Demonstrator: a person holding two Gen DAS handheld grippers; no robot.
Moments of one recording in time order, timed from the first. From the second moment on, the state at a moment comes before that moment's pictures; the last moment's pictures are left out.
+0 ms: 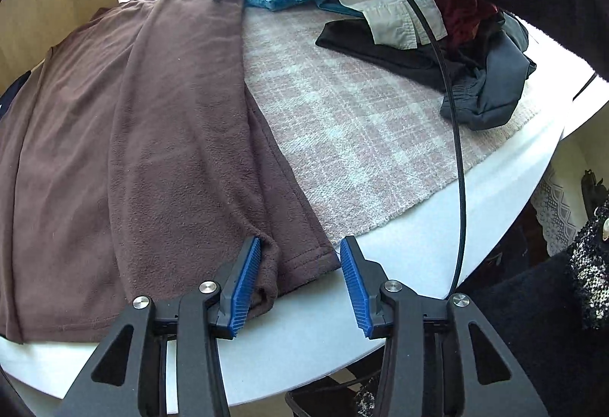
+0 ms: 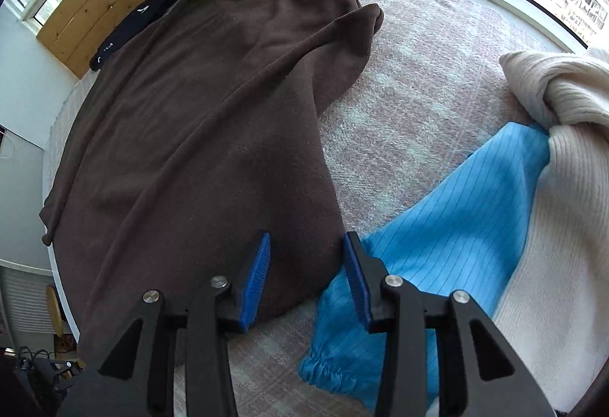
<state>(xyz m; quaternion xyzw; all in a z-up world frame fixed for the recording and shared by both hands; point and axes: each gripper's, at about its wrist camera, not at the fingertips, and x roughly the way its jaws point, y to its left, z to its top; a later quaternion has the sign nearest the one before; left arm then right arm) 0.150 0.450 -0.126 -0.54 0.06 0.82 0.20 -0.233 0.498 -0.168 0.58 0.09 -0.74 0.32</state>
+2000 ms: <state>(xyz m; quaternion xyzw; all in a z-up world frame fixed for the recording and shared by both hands) 0.148 0.202 -0.141 -0.48 -0.31 0.82 0.07 -0.295 0.311 -0.129 0.62 0.05 -0.68 0.39</state>
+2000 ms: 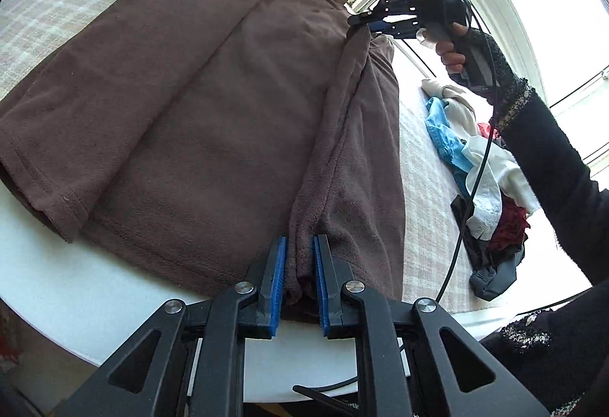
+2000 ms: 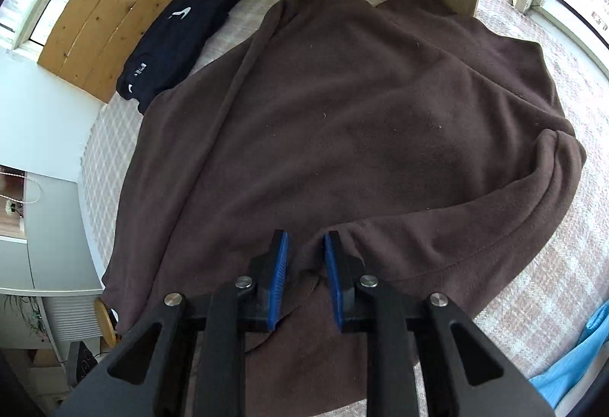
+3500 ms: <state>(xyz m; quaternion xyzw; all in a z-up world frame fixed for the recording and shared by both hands) 0.137 0.312 -0.106 -0.55 -0.05 0.82 0.14 -0.347 0.441 -0.149 0.58 -0.01 -0.75 0.33</state>
